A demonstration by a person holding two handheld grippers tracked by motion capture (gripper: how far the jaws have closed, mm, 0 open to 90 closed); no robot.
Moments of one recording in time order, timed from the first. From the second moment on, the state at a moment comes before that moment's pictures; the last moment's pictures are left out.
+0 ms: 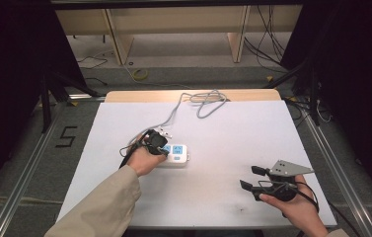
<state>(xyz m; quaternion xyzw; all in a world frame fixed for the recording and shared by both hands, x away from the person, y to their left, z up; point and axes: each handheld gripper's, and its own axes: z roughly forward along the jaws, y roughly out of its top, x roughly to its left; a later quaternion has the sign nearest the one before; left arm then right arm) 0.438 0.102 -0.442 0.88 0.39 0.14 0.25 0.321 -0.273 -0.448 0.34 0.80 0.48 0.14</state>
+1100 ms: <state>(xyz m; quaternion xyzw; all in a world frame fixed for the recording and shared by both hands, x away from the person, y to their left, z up) 0.440 0.096 -0.442 0.89 0.39 0.14 0.22 0.320 -0.273 -0.448 0.34 0.80 0.47 0.14</state>
